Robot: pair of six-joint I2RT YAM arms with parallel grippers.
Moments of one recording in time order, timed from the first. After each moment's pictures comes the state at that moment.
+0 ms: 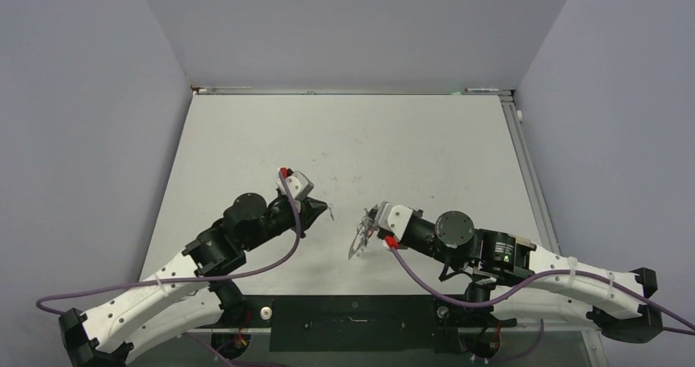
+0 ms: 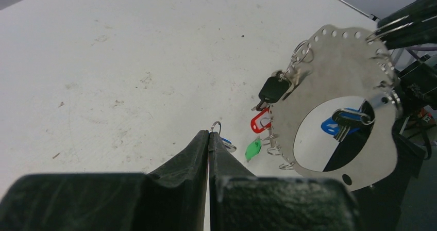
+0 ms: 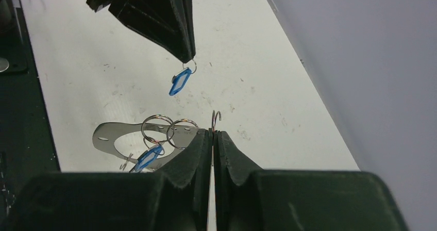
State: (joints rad) left arm -0.89 0.74 0.64 -0.11 0.02 -0.13; right arm 1.28 0.76 0.87 -0.32 0.27 -0.40
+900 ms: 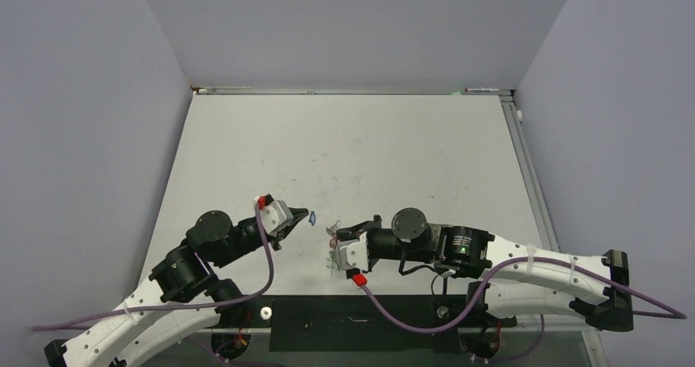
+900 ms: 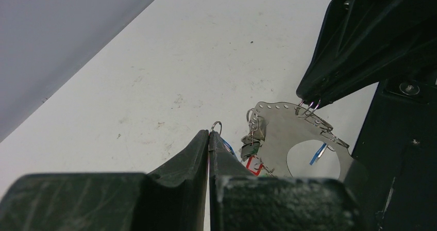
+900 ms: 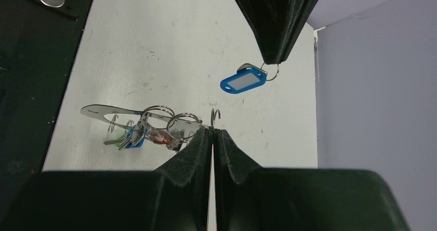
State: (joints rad) left arm -0.89 0.48 0.68 -0.32 0.07 0.18; right arm 1.28 0.99 0.88 -0.24 -0.08 -0.78
